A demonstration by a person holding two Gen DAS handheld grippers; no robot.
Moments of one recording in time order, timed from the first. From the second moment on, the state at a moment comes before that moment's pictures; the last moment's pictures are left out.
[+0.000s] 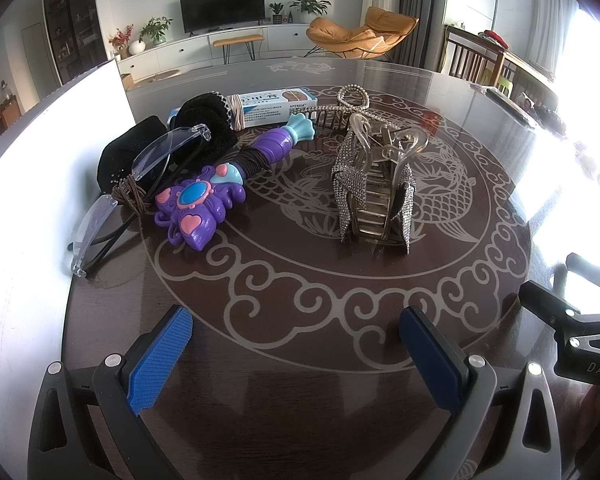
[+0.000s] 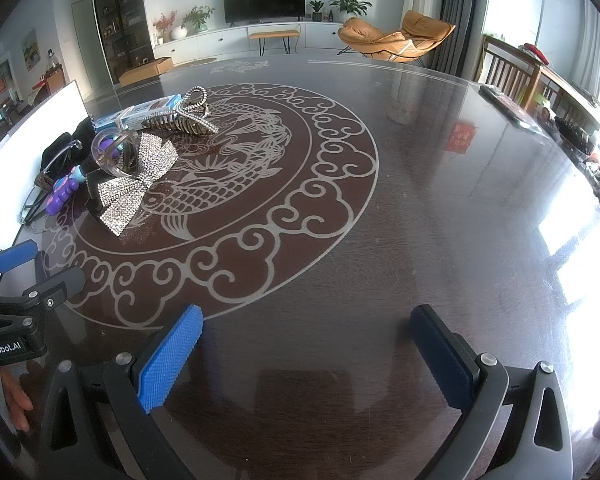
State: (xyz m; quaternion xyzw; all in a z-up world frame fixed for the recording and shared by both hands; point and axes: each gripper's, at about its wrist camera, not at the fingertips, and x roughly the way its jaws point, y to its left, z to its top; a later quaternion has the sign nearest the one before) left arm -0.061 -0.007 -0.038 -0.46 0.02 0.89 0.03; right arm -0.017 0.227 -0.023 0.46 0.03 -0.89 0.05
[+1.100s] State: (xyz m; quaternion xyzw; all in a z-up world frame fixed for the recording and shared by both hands) left arm -0.160 -0.058 -0.014 -0.48 0.04 0.88 -0.02; right arm -0.017 0.227 -0.024 0.46 0.03 -0.89 0.05
